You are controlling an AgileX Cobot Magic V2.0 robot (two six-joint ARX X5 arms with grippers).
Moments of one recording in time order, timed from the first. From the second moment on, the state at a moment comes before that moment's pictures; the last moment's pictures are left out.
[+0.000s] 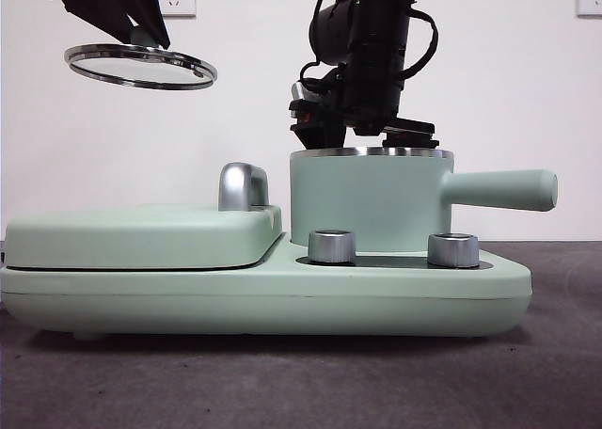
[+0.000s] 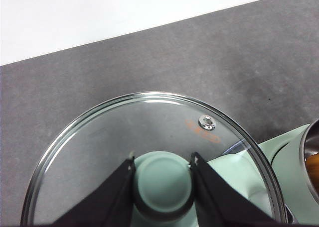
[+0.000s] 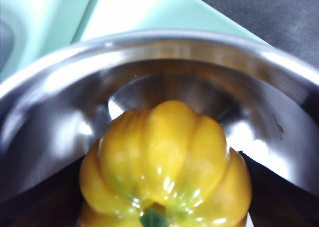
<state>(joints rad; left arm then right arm) -0.23 1.57 1.62 -0.63 0.14 0.09 0.51 2.22 2.16 -1.34 -0.07 0.06</state>
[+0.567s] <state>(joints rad) -0.23 1.57 1.62 -0.63 0.14 0.09 0.52 2.22 2.16 -1.34 -0.07 0.06</state>
